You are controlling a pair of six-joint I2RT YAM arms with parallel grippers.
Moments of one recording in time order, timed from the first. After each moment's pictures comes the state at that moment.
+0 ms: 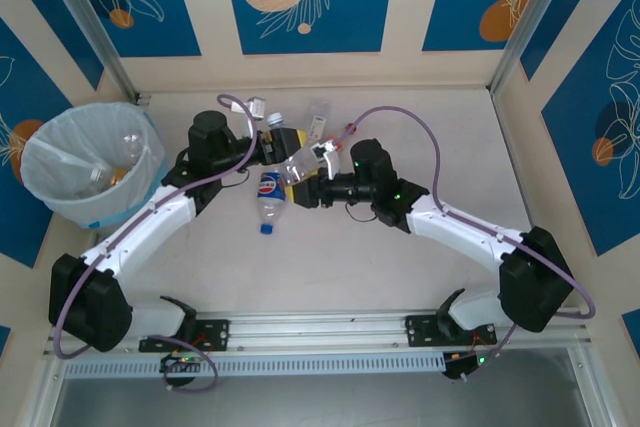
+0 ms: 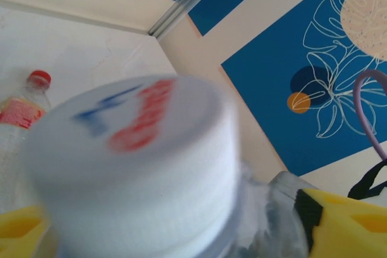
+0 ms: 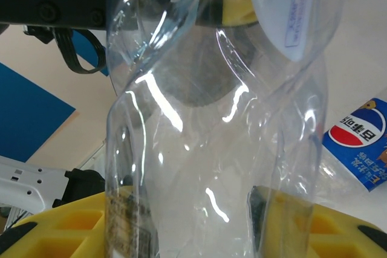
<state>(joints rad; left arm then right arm) -0.44 1.30 1.02 0.07 0.60 -0.69 0.74 1.38 0.93 0.10 -0.57 0.46</state>
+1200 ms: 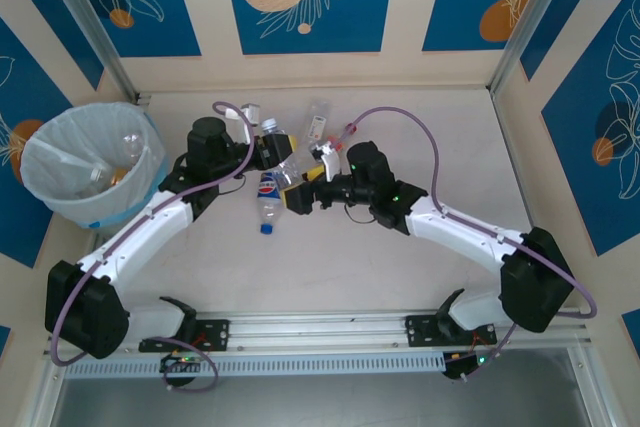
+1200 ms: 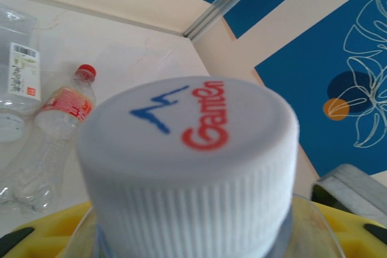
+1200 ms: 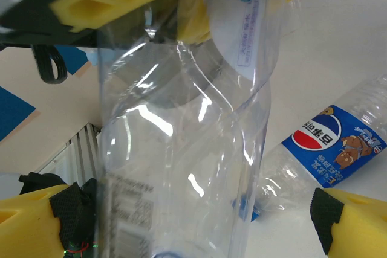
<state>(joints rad) -0.44 1.26 0.99 -0.01 0.49 -0.64 0.76 1.36 0.93 0.05 -0.44 0.37</state>
